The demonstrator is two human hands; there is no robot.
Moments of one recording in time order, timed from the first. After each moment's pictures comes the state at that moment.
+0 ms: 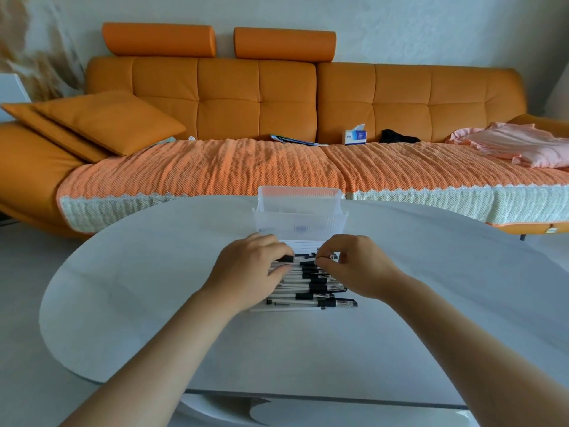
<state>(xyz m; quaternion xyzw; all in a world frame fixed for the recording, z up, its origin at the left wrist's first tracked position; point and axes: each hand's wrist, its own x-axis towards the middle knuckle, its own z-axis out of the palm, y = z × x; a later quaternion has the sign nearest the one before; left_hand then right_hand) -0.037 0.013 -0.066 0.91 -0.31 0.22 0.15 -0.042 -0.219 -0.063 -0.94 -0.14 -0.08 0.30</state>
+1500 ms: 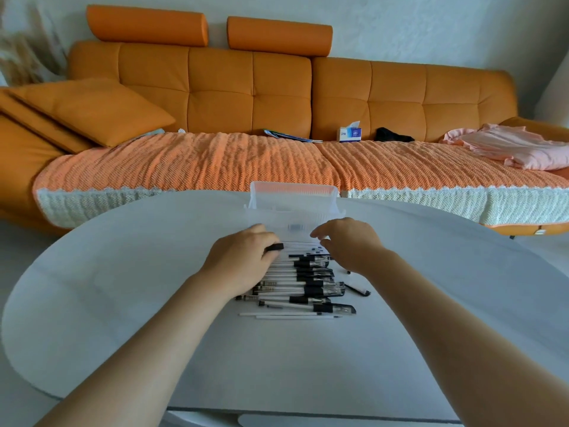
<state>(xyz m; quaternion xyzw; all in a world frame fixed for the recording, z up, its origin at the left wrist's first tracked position) -0.003 0.007 -0.068 0.95 -0.23 0.11 0.16 0.019 -0.218 -0.060 -0.99 -0.09 -0.06 0.02</state>
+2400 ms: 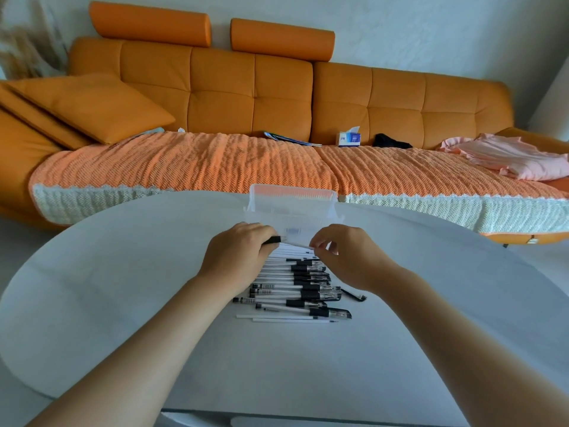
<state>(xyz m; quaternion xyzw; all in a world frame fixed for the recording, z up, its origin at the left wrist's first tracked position) 0.000 0.008 -0.073 0.92 -0.24 0.24 0.19 -0.020 -0.219 -0.048 -0.96 -0.14 -0.07 0.25</state>
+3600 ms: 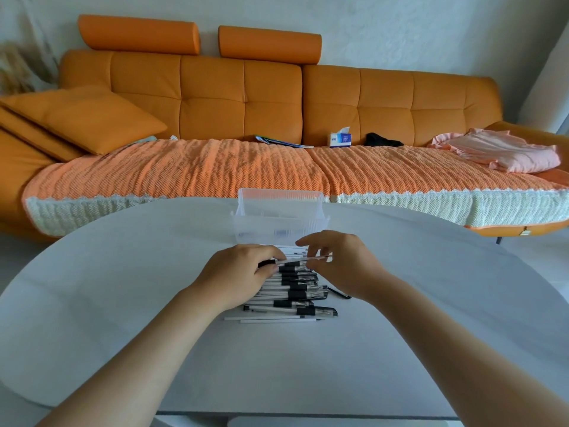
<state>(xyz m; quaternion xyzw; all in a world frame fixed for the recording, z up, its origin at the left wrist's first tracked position) -0.022 -0.007 -0.065 0.94 -0.24 0.07 0.22 -0.036 -0.227 -0.054 -0.94 -0.12 -0.08 0.32</state>
